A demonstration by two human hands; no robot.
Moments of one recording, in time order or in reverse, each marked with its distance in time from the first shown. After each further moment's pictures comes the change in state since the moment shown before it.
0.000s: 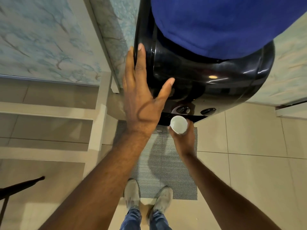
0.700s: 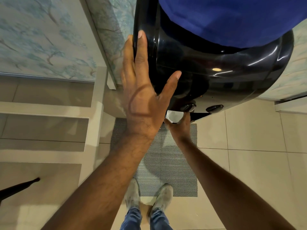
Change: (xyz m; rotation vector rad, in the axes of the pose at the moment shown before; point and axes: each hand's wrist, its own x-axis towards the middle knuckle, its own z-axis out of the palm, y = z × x) left_hand -0.001 -0.006 0.006 -0.078 0.018 0.004; right_hand 0.042 0.017 0.039 -0.053 -0.050 0.026
